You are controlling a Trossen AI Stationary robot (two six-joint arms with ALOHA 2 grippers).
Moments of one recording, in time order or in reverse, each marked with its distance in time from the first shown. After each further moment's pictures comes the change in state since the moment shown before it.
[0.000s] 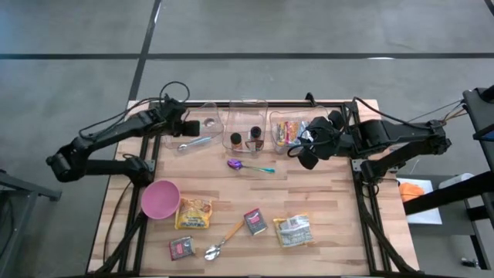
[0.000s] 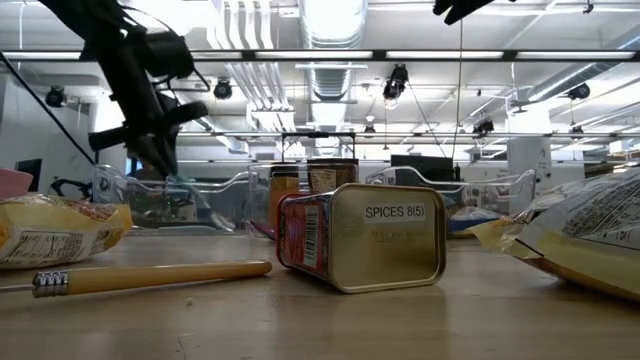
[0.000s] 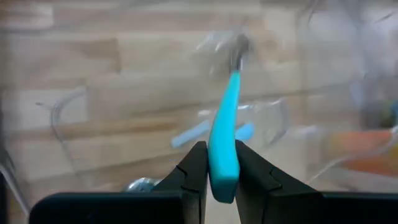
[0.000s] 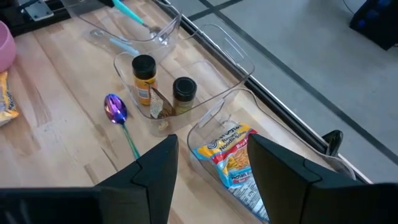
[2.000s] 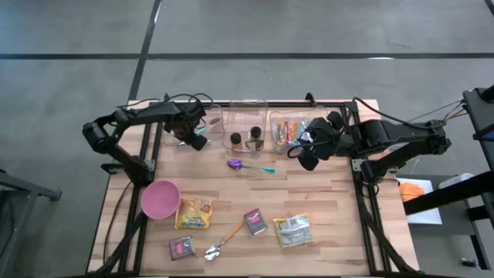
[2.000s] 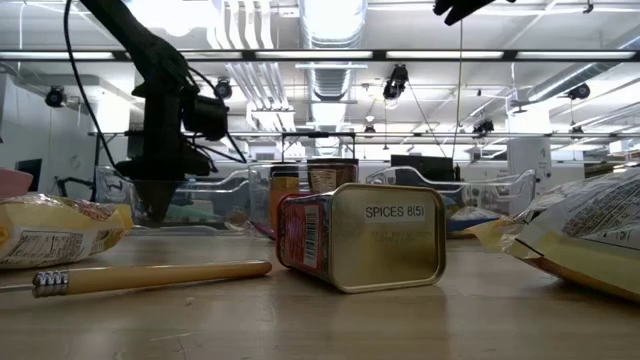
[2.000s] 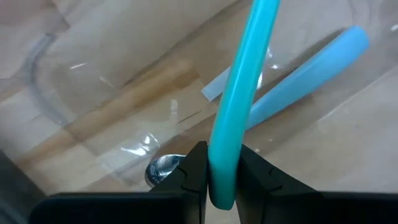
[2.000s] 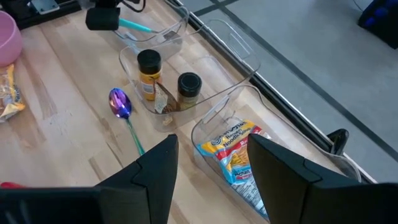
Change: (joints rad) left arm 0.017 0.473 0.150 -0.161 0.080 0.447; right arm 0.000 0.000 0.000 -0.002 -0.028 -0.011
